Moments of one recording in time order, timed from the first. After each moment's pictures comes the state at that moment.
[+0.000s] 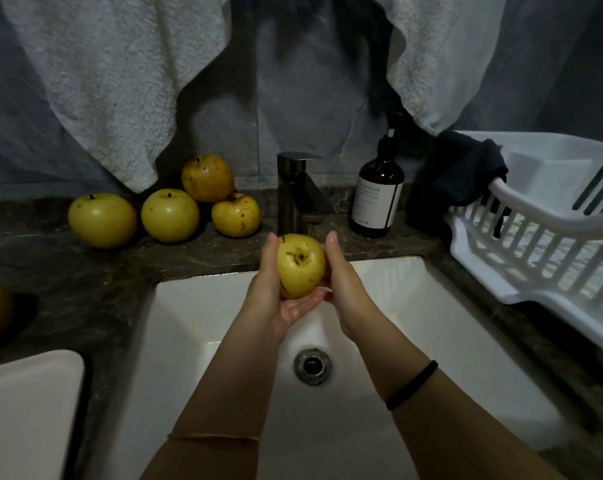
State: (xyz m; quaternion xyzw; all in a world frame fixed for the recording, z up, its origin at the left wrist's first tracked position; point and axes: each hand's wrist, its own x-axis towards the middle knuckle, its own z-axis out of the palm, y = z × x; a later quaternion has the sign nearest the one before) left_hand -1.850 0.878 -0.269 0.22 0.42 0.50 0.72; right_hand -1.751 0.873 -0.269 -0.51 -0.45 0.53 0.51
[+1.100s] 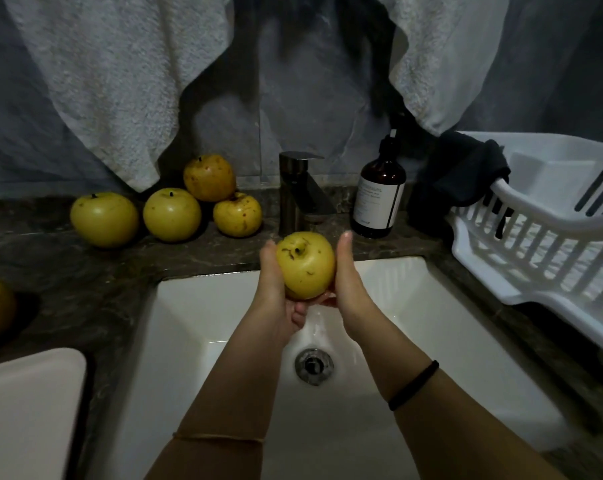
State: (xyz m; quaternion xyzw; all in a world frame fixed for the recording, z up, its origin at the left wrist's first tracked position) left_hand -1.847 0.874 -0.264 0.26 0.51 0.41 0.71; right_hand -1.752 0.873 -0.269 -0.59 -0.40 0.49 0.50
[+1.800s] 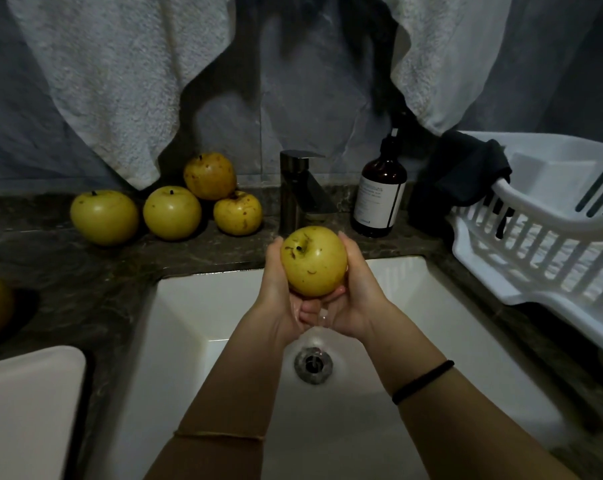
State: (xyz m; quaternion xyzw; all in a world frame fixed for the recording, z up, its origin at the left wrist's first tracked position) left_hand -1.845 0.876 -0.266 0.24 0.41 0.39 0.79; right_hand -1.738 0.878 -0.272 -0.49 -0.20 0.71 0.47
